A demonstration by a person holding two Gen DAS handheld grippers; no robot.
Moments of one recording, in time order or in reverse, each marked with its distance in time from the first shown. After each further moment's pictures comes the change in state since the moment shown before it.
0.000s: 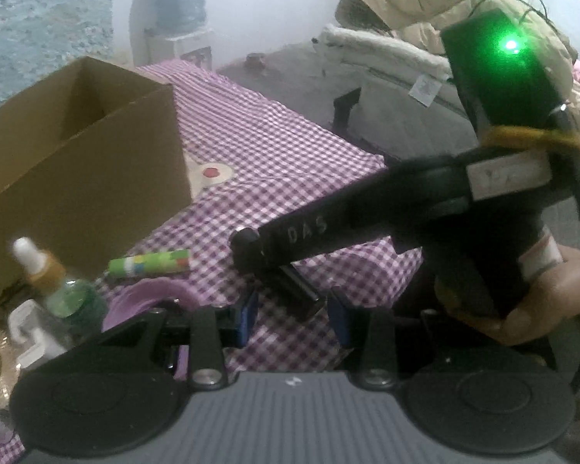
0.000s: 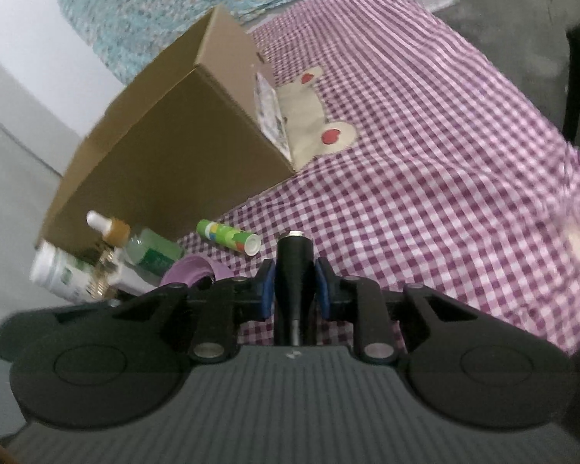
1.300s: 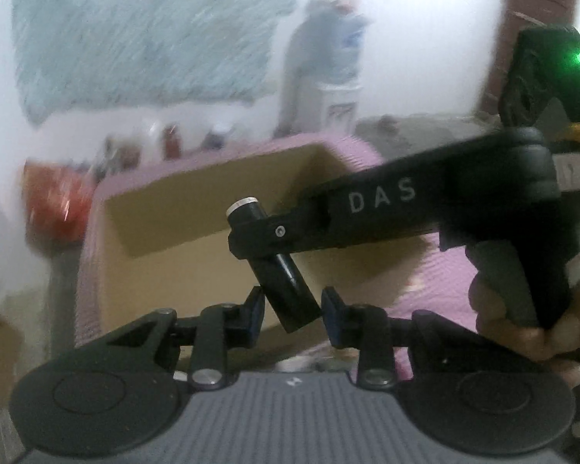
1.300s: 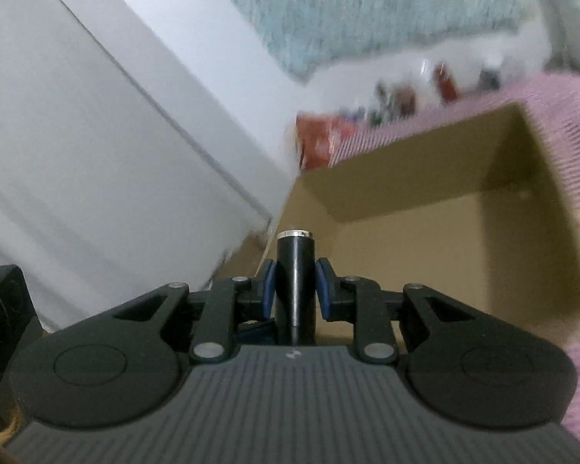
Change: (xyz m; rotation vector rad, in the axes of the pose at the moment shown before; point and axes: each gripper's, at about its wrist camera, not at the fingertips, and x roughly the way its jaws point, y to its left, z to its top) left arm -0.141 0.151 0.033 -0.342 -0.115 0.268; right arm 0.007 0.196 0.105 -0.273 0.090 0.367
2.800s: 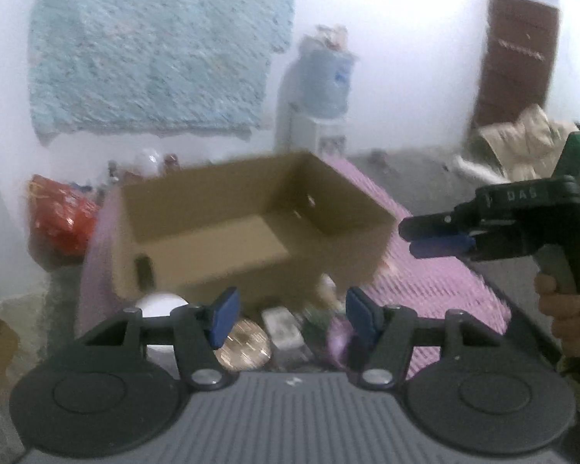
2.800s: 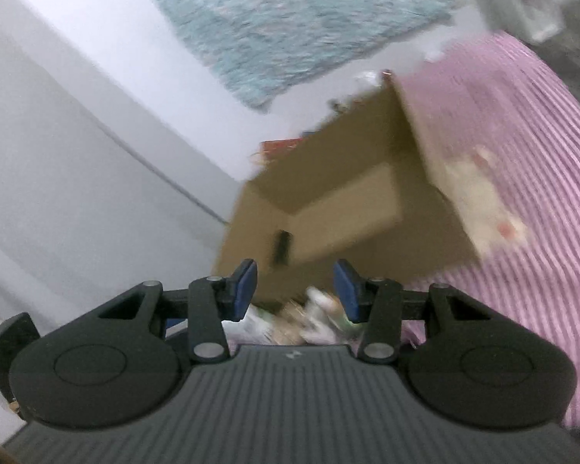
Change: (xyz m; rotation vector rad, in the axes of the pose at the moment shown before) left arm -0.048 -0.025 -0.080 0.033 -0.155 -0.040; right arm -0.144 -0.063 -0.102 0.187 -0.171 -0.050
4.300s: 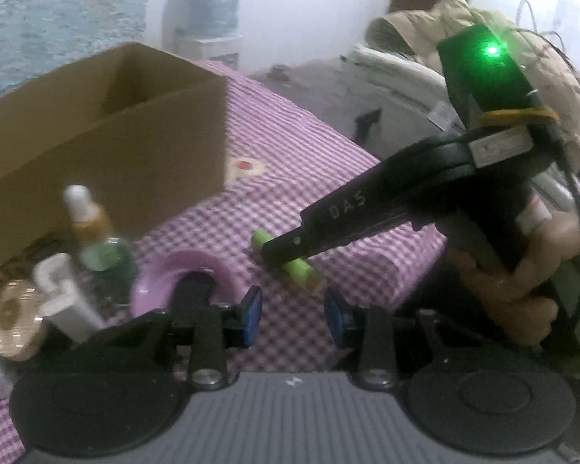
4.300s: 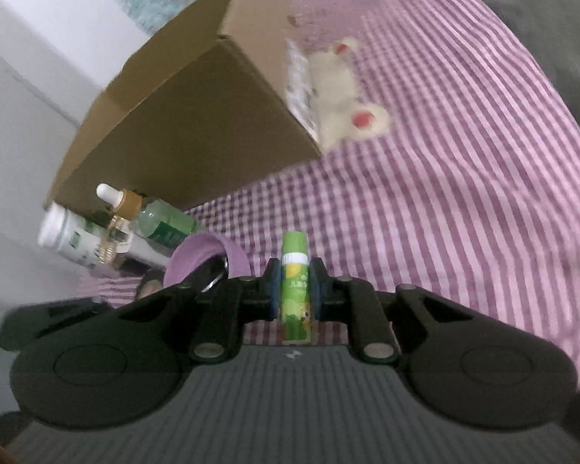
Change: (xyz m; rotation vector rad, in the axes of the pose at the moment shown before) left arm 0.122 -0.105 -0.048 0.176 0.221 -0.243; right arm 0.093 -0.084 -0.039 0.000 0.198 -0.287
